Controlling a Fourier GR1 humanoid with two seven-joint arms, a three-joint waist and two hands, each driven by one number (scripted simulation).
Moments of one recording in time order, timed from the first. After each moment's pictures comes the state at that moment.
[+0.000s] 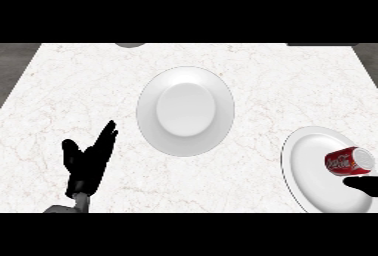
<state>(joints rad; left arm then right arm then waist) -0.01 0.22 -0.20 -1.42 0.24 0.17 0.17 0.14 -0.67 -0.05 -1.82 0.27 -0.14 0.77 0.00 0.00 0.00</state>
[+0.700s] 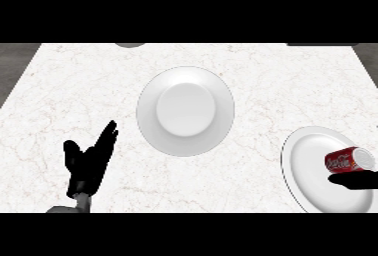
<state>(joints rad) 0.00 0.18 -0.16 -1.42 0.19 0.13 0.17 0.05 -0.53 -0.03 -1.65 0.49 -0.07 0.78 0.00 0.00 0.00</state>
